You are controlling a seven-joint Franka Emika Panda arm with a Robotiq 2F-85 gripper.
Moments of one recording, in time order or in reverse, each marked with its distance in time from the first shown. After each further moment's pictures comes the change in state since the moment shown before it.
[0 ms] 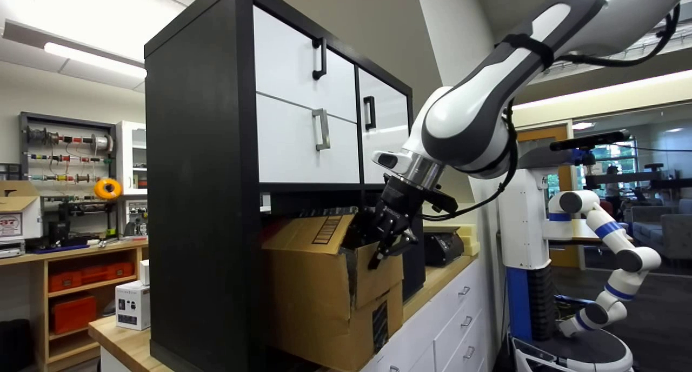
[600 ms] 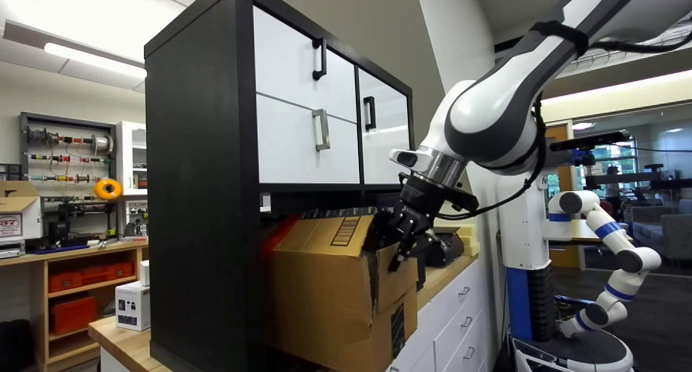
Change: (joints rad) arm 0.000 -0.102 -0.005 -0.122 0.014 0.000 -0.005
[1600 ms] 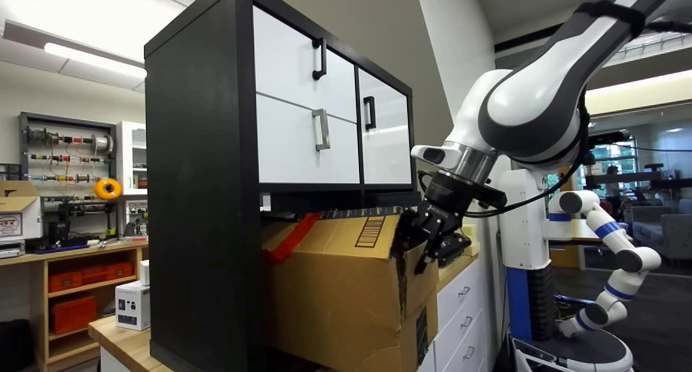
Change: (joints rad) arm 0.003 -0.130 0.001 -0.146 0.005 -0.001 0.000
